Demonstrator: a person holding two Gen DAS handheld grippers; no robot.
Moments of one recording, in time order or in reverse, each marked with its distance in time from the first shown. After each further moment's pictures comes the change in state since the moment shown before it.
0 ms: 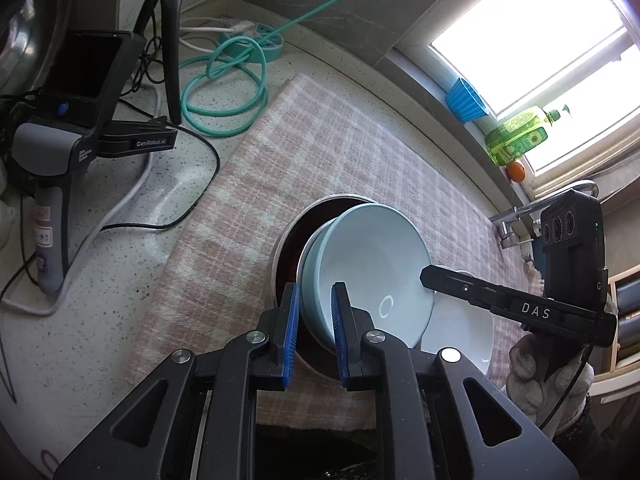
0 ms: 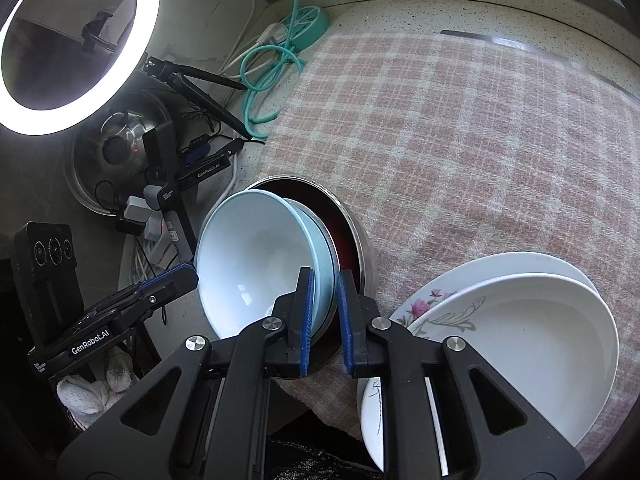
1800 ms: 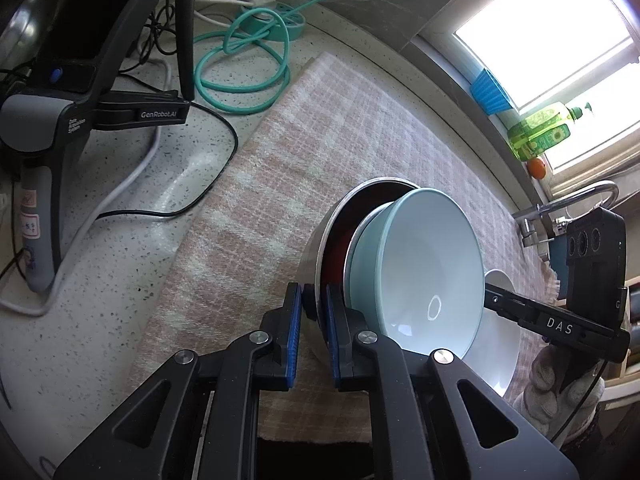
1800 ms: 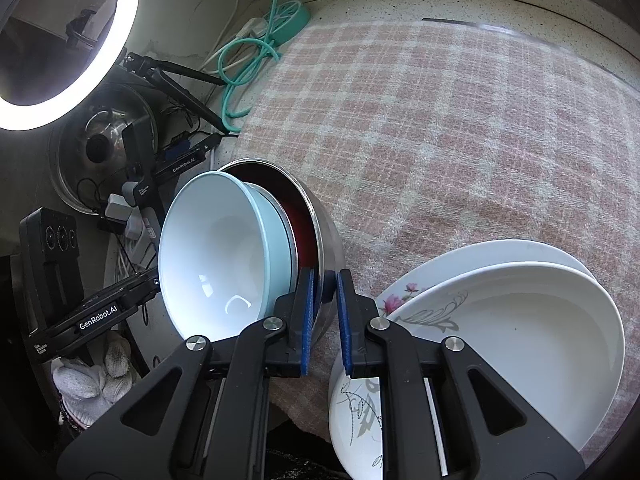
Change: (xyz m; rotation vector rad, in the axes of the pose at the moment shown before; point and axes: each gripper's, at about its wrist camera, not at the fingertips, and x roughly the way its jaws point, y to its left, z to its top) left arm 0.030 0.019 -0.003 -0.023 0.036 0.031; right arm 0.021 -0.018 -0.002 0.020 0.016 -0.049
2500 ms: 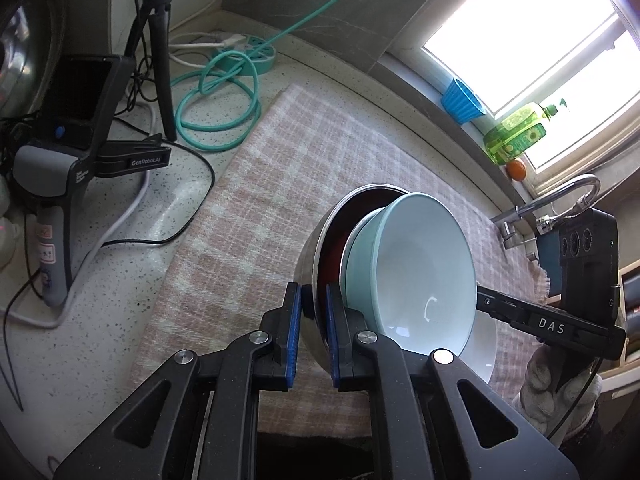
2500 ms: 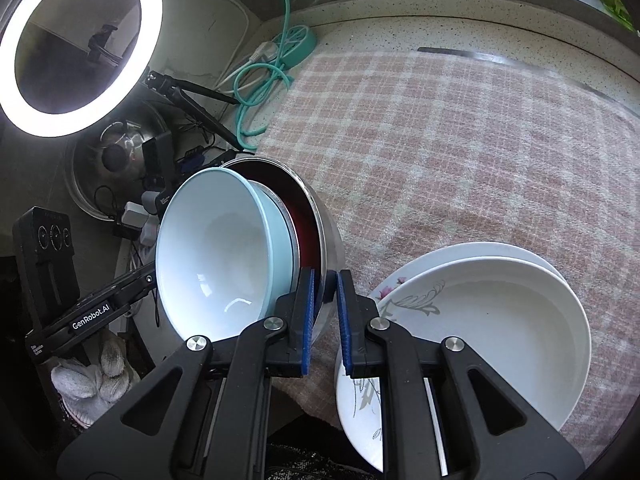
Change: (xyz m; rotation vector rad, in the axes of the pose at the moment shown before) left arm -0.033 -0.034 0.003 0.066 -0.066 -0.014; right arm -0.051 0.001 -0.008 -0.010 -0.065 0.007
